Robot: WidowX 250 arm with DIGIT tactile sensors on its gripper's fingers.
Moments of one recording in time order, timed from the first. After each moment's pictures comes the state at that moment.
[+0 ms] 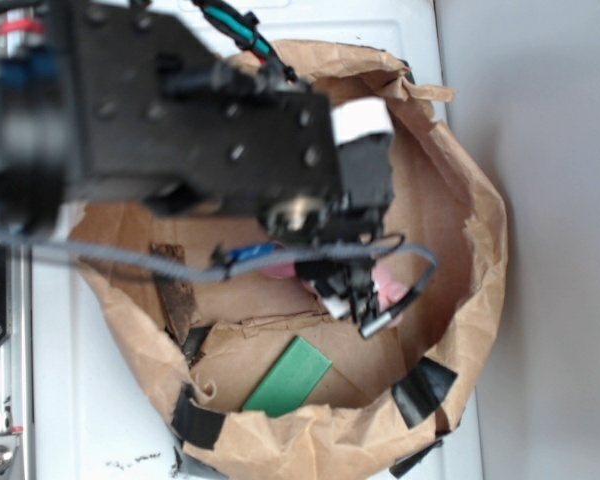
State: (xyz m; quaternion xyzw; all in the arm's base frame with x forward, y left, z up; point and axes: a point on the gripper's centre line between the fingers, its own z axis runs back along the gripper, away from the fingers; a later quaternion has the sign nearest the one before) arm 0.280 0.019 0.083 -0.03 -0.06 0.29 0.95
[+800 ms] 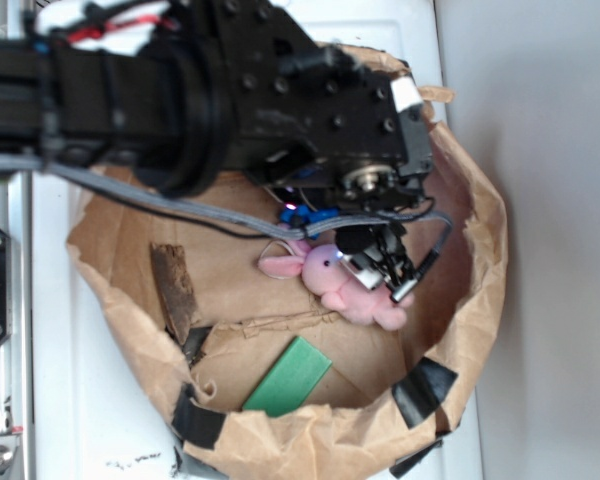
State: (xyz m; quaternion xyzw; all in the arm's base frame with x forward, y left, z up) arm 0.298 0.027 0.045 -0.05 -0.03 0.34 0.94
